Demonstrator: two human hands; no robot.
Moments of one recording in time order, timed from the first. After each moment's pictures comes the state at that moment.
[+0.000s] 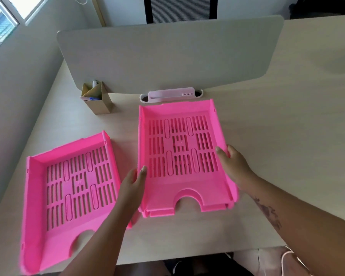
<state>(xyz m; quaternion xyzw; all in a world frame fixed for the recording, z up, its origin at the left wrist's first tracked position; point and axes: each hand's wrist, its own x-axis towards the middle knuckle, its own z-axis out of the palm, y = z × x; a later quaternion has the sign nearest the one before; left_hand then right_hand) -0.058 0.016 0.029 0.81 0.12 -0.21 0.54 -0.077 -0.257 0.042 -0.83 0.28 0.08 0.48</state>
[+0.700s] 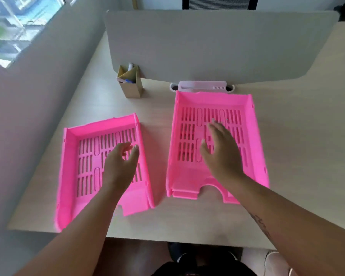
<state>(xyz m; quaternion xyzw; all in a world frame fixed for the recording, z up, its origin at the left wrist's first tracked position) -0.046 0.105 0.054 0.90 0.09 0.00 0.42 -0.065 -0.145 0.061 -0.95 0.05 -0.12 0.27</state>
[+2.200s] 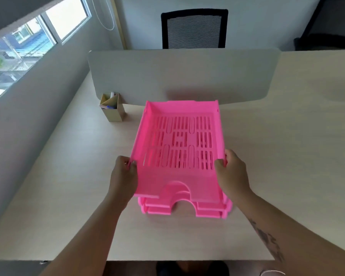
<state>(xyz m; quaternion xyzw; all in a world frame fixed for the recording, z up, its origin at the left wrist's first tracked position) -0.056 0.019 0.090 0.88 0.13 -0.02 0.45 -0.105 -0.228 0.092 -0.86 0.22 -0.08 0.45</state>
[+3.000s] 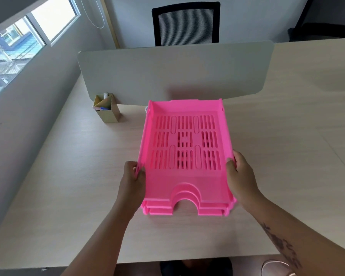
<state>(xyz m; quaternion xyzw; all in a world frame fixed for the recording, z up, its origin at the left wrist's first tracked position) -0.073 0.000 0.086 0.86 0.07 -0.10 0.50 -0.123 -0.251 0.077 -0.84 0.25 -0.06 0.48</state>
